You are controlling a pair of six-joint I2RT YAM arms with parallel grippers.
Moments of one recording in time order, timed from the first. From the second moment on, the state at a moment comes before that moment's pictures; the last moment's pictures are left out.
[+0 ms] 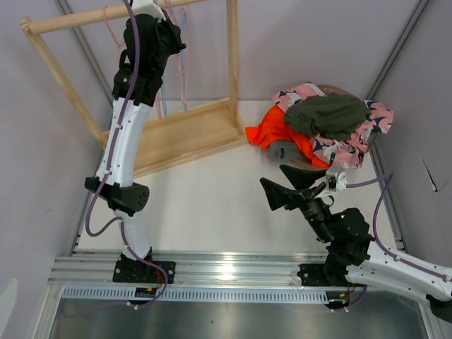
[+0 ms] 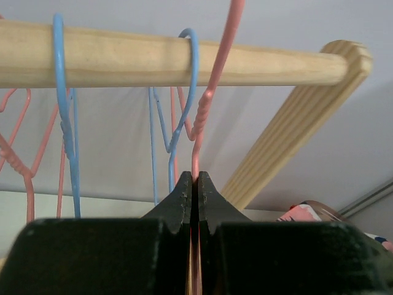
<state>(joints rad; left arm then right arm) -0.34 1.92 2.56 -0.57 -0.25 -0.31 1.11 0.55 0.47 0.54 0.41 0.25</state>
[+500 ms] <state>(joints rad) -0.30 2.00 2.56 -0.53 -0.18 -0.33 1.11 0.61 0.43 0.55 0.45 0.26</state>
